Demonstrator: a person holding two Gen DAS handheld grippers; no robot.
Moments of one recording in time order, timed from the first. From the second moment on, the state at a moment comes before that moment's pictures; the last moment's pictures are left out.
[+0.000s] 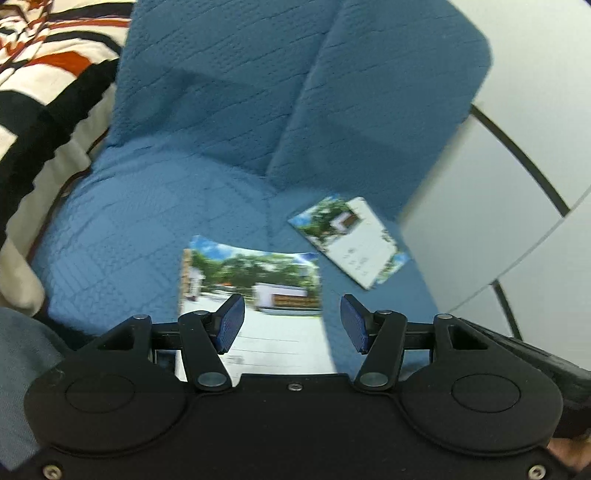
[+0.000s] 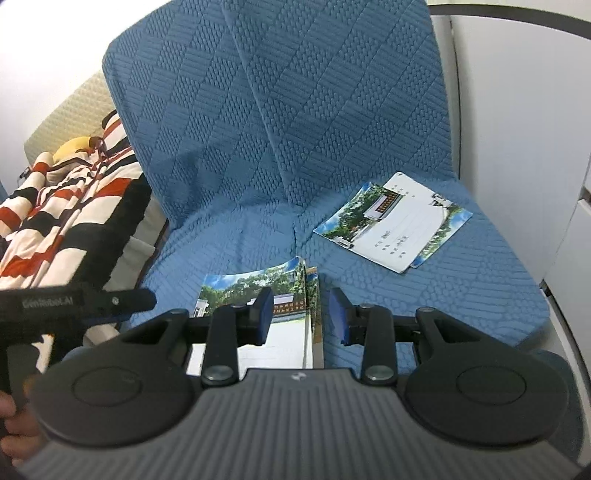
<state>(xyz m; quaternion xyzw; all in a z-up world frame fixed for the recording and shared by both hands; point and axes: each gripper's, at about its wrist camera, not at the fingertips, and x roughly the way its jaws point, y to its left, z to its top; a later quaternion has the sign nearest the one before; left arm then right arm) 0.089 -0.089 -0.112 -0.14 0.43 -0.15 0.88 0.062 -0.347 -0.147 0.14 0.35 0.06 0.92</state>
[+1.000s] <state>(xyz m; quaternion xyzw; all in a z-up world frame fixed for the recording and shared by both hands) 0.111 -0.221 -0.133 -0.17 0.45 -0.19 0.86 0.033 -0.467 -0.158 0.20 0.33 0.00 0.92</state>
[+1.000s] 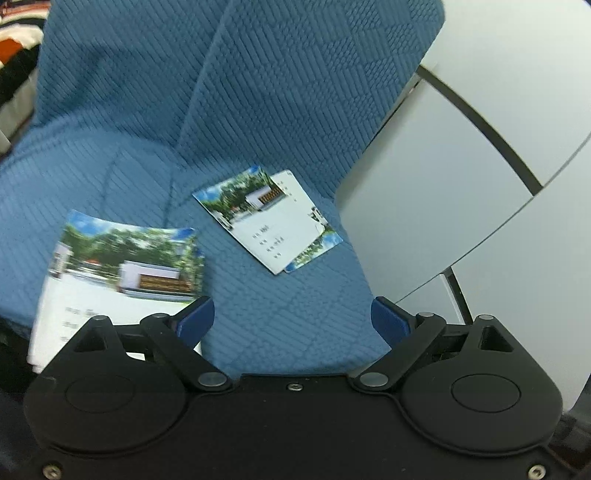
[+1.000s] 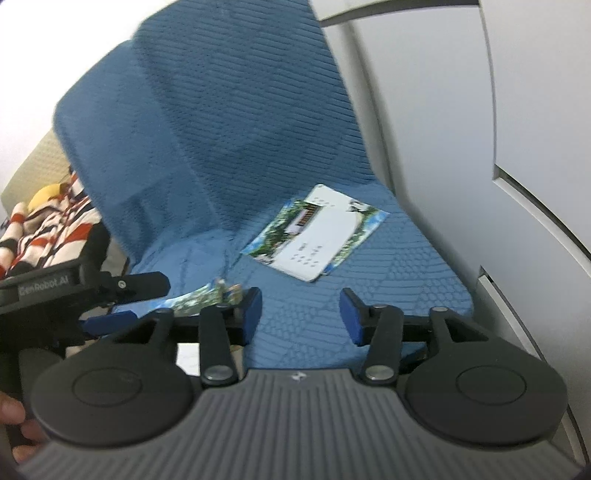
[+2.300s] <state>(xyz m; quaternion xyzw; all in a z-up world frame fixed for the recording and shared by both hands) 0.285 -0.285 -0.345 -0.41 0.56 -0.09 0.71 0.216 -0.541 -0.319 0.43 0.33 -0.01 0.84</state>
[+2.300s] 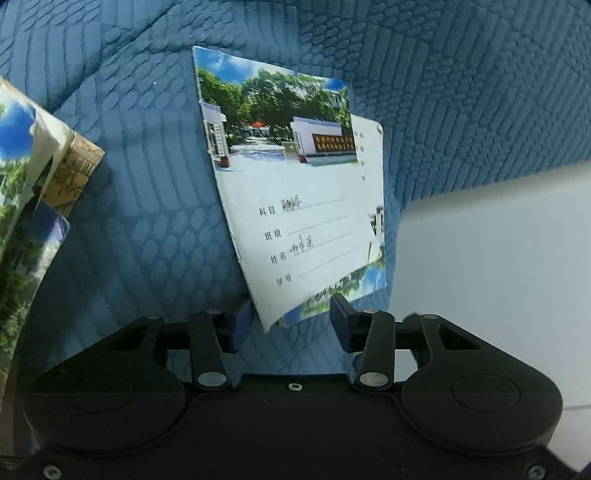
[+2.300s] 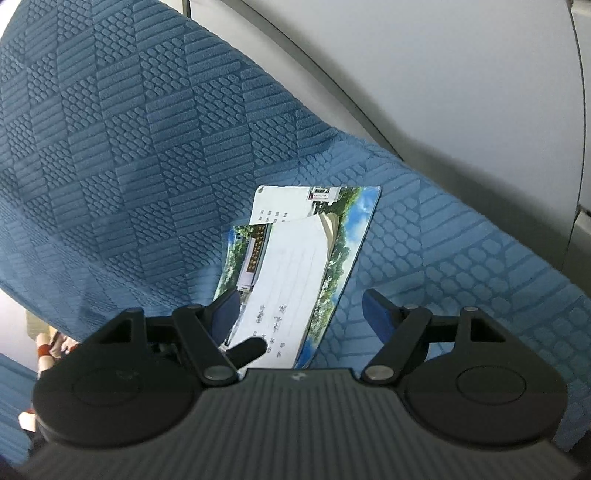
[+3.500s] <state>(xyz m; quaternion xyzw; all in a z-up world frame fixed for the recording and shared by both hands) 0.223 -0.254 -0.315 -0.43 0.57 -0.13 0.69 0.212 -0.546 -0.351 0.53 0.32 0.02 0.78</state>
